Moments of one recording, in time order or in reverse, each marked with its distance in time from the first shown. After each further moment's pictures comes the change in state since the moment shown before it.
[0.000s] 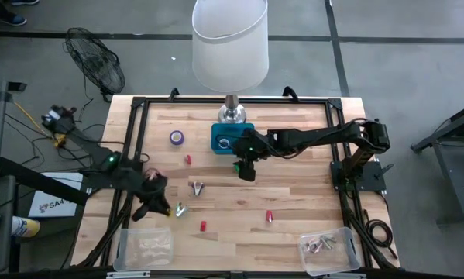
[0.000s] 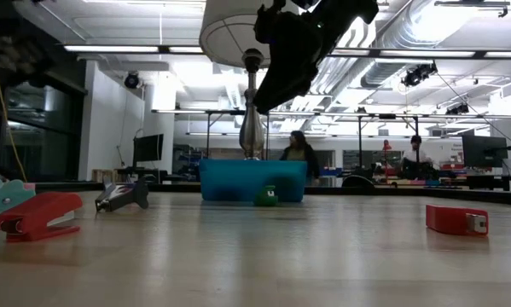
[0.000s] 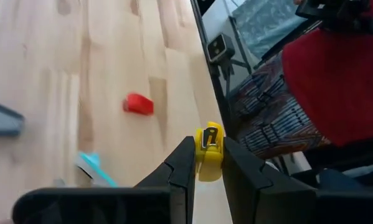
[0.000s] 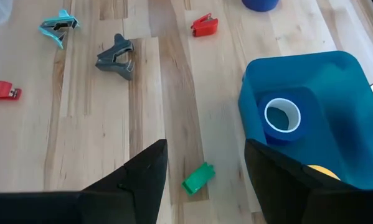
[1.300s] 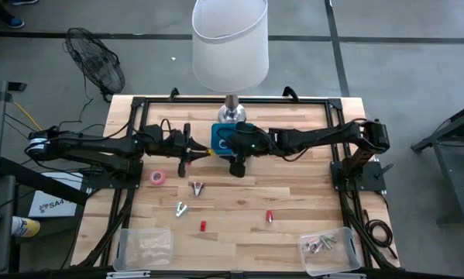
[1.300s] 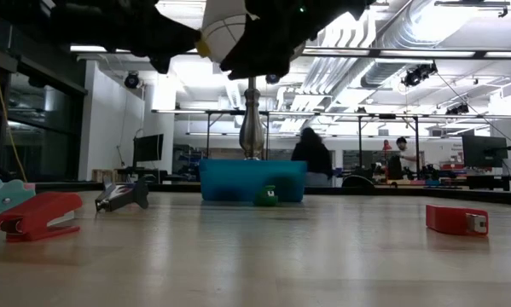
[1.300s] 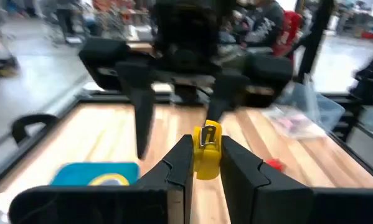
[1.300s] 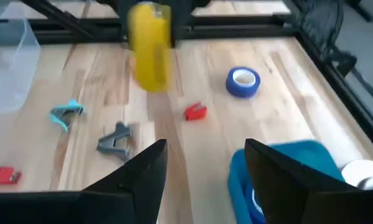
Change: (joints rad) left arm 0.785 0.258 0.000 0.683 0.187 0.719; right arm 0.000 0.000 0.000 0.283 0.049 -0.032
